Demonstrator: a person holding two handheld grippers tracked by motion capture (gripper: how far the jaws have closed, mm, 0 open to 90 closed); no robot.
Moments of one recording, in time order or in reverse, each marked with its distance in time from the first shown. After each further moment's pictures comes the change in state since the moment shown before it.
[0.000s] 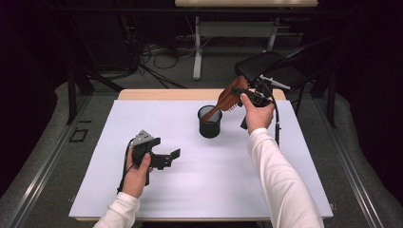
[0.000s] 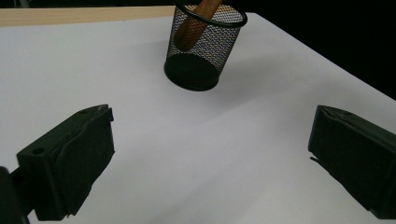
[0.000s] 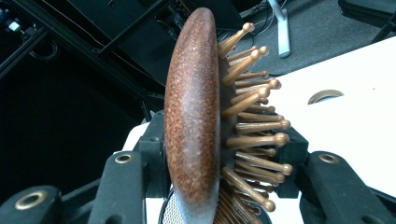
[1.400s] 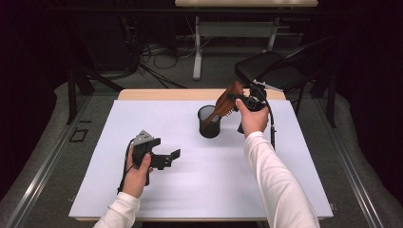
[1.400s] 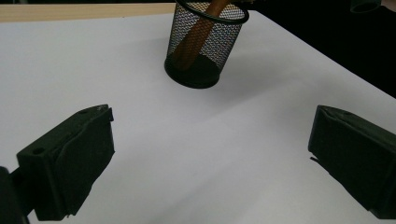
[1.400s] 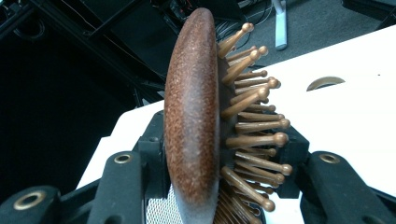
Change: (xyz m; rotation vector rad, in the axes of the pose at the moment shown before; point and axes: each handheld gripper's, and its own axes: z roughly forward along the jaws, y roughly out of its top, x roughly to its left) left arm 0.001 -0.002 0.002 0.008 0.002 -0.006; right arm -0.004 -0.016 0.012 0.044 -0.020 -0.062
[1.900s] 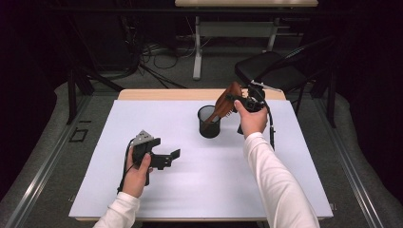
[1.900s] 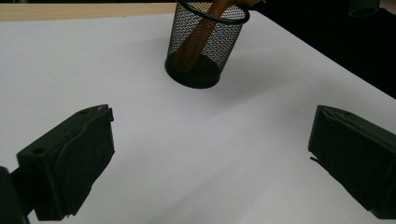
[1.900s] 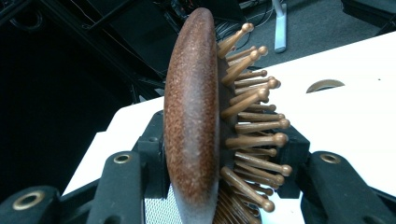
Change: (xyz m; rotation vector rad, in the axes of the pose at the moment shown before) left arm 0.001 0.000 0.000 0.000 -0.003 -0.004; right arm 0.001 -0.003 0.001 -0.004 -0.003 -0.045
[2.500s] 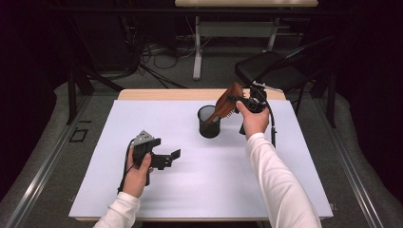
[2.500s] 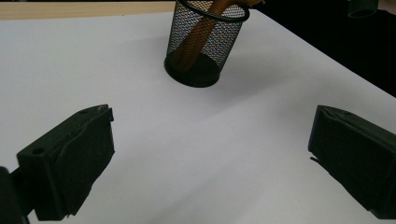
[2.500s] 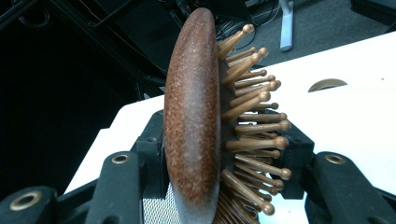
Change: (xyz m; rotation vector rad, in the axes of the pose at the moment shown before) left arm 0.000 -0.001 0.001 0.003 -0.001 0.004; right arm -0.009 0.000 0.000 0.012 0.030 0.005
